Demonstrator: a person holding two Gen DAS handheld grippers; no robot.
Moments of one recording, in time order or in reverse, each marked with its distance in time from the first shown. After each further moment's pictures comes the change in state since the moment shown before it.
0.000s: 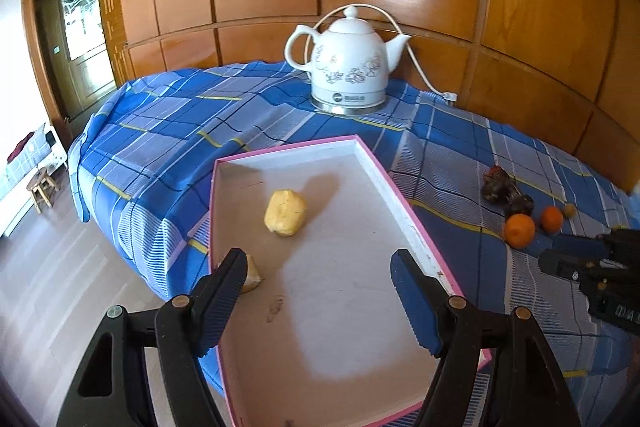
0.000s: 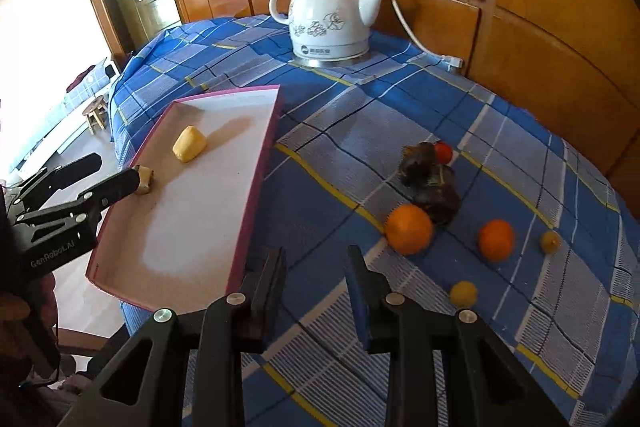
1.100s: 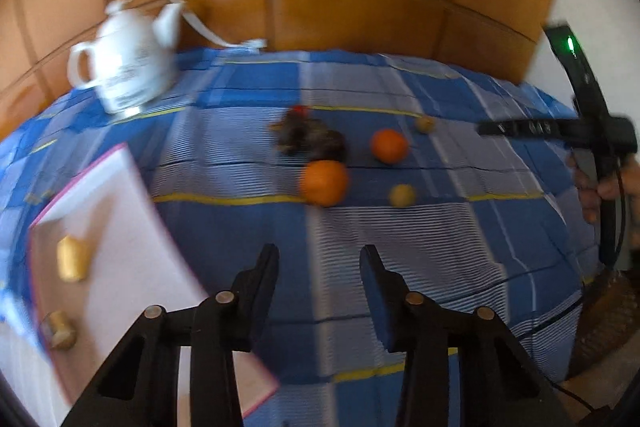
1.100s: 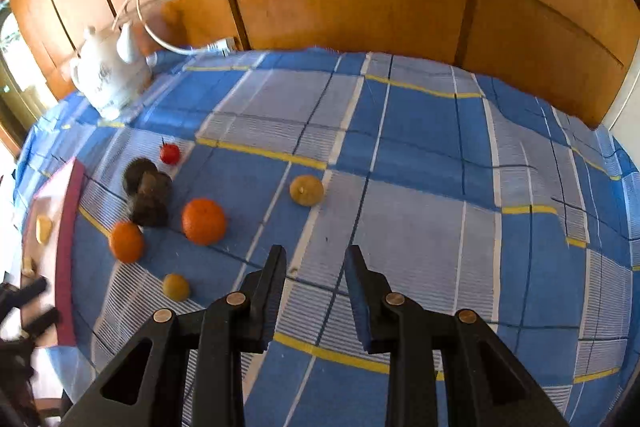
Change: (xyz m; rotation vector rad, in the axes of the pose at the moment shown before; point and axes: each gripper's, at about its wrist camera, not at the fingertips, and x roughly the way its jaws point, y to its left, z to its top) left arm 0.025 -0.168 -0.001 0.377 0.175 -0.417; right arm -0.034 -0.220 -0.050 0.418 0.013 -0.244
